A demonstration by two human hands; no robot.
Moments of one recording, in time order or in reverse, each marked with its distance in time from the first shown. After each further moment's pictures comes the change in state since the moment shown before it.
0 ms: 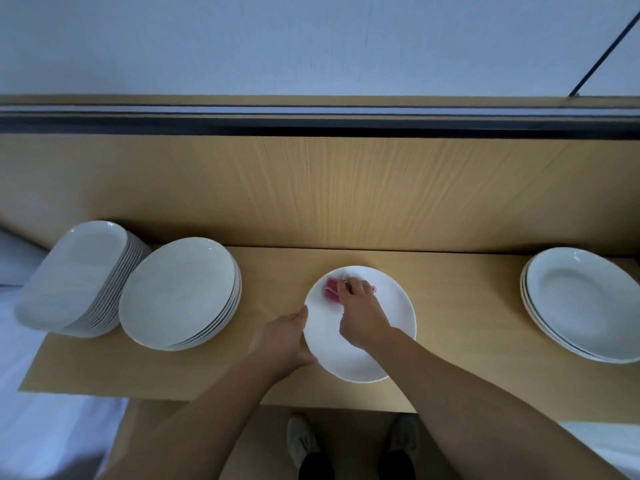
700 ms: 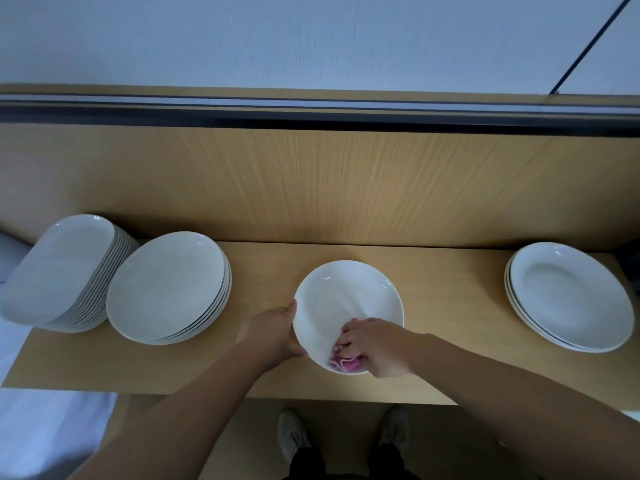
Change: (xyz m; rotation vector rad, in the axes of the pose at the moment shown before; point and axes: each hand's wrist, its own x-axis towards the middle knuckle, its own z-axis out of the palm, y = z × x) left_hand -0.002 0.001 -0.006 0.195 -0.037 -0.043; right_hand -0.049 0.053 -0.010 -0.266 -0.357 -0.678
